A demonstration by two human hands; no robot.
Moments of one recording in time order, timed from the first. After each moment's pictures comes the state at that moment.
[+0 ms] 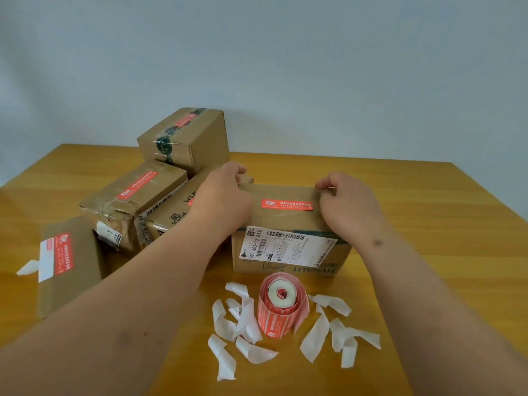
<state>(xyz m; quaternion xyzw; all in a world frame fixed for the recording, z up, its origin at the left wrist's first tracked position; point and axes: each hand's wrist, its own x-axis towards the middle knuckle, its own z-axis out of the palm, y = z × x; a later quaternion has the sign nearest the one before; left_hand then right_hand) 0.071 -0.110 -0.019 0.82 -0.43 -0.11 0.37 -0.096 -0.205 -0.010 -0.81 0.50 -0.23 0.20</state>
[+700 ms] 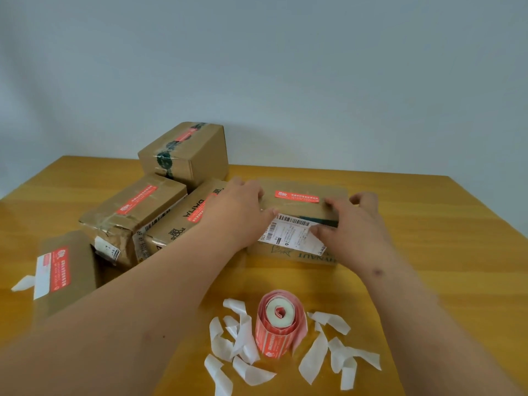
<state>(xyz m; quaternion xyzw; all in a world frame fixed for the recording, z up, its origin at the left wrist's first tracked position) 0.062 -0.123 -0.009 0.83 -0.52 -0.05 0.19 -0.113 -0.205 -0.023 -0.81 0.54 -0.16 0.16</state>
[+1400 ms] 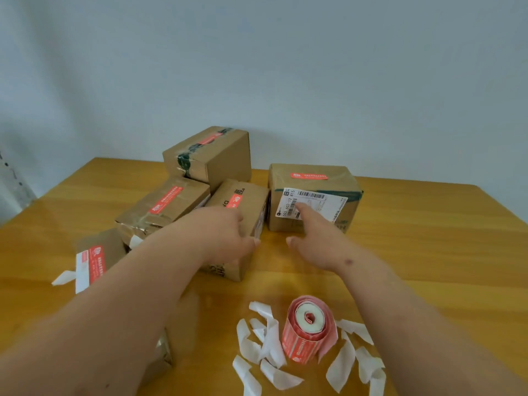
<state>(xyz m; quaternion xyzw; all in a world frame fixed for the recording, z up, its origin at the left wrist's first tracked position) 0.099 -0.066 0.011 0.85 -0.51 -0.15 -0.02 -0.043 -0.193 -0.039 -0.88 0.41 -0.06 0.25</state>
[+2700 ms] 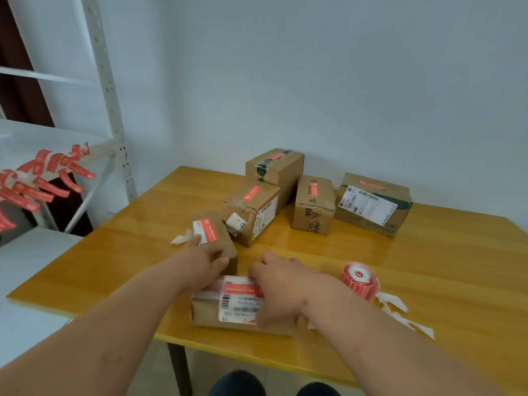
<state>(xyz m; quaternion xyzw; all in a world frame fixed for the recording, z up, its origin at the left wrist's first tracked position) 0.153 0.121 -0.053 0.90 -0.38 -0.18 0.10 -0.006 0.020 -0.020 -0.98 0.15 0.16 0.03</state>
